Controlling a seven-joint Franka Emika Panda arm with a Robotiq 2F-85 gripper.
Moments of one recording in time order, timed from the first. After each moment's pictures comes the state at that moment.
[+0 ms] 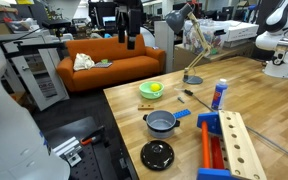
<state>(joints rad) 0.07 -0.58 0.08 -2.51 0.14 1.84 0.16</state>
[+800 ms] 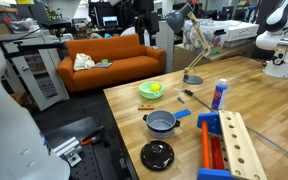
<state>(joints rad) 0.08 -0.27 0.22 -2.31 -0.02 2.05 0.35</state>
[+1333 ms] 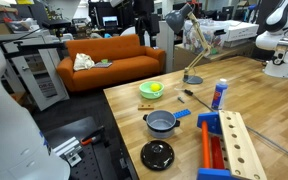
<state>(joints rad) 0.08 -0.25 0.22 -2.30 -0.03 2.06 0.36</state>
